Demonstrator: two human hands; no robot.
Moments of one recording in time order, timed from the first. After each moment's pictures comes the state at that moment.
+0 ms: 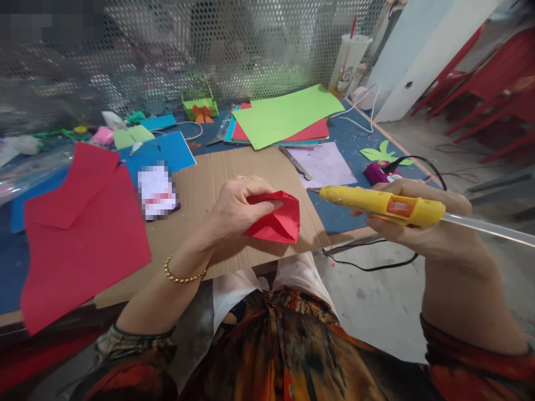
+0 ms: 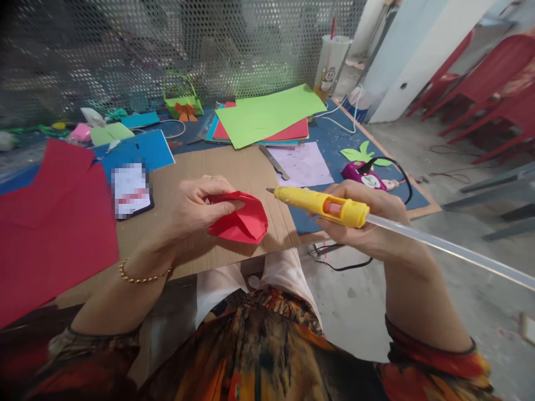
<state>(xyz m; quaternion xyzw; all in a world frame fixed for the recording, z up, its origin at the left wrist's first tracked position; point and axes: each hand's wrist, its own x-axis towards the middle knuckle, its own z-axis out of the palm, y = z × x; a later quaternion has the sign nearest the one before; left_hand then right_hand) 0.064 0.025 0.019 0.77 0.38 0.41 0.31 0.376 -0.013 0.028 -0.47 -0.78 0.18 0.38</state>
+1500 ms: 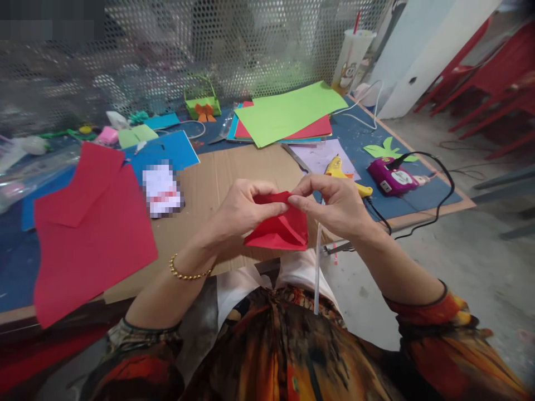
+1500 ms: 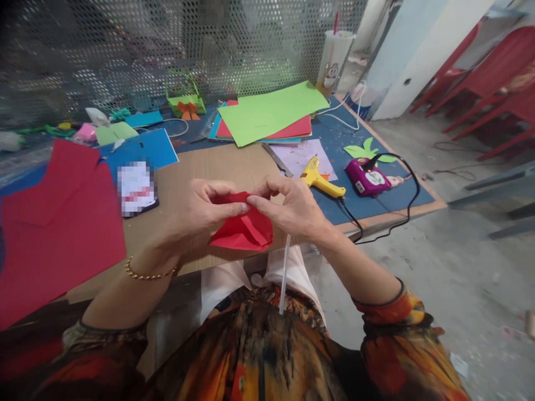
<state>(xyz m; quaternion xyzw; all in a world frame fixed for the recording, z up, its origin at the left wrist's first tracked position) 0.071 0.009 0.024 0.60 0.44 0.40 0.53 0.275 0.025 0.012 -0.39 -0.75 0.32 0.42</state>
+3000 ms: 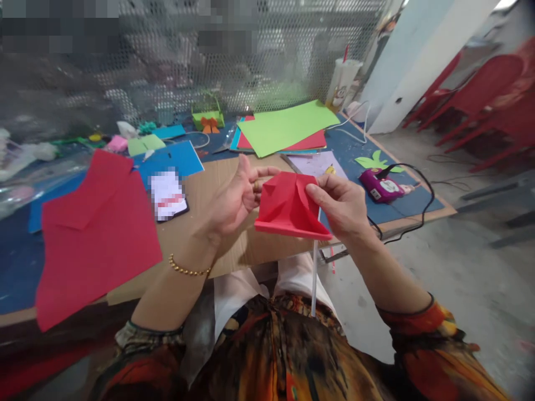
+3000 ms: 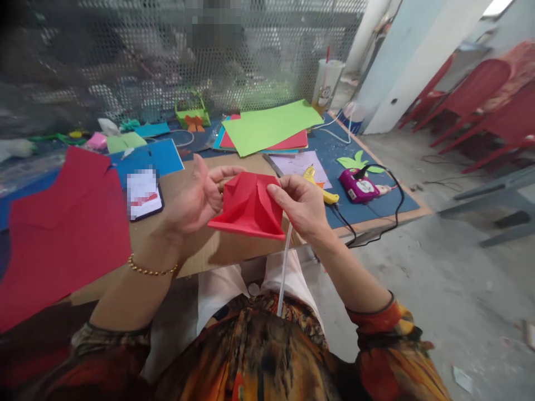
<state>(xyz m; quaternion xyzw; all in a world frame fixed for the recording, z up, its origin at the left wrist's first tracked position) 0.064 0.027 0.033 0.49 0.39 0.44 0.64 0.274 0.025 0.004 -0.43 -0.58 0.41 0.55</state>
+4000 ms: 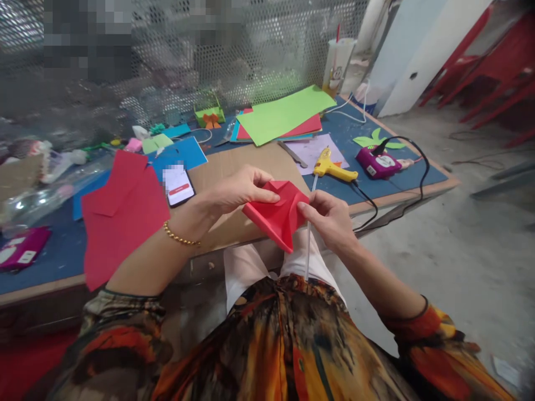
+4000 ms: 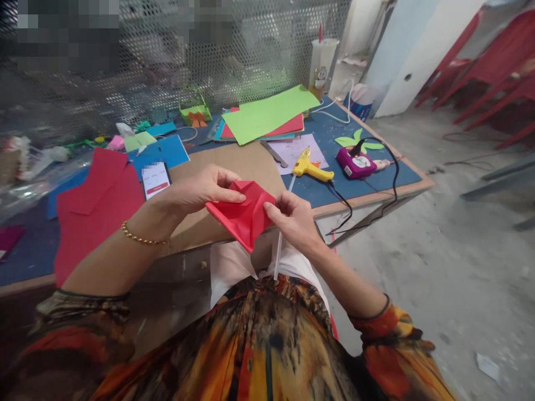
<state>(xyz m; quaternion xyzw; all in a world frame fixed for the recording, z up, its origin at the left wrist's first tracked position) 0.067 0.019 0.059 0.63 0.46 0.20 0.59 0.274 -0.032 -0.034 -0.45 -0.56 0.45 0.53</state>
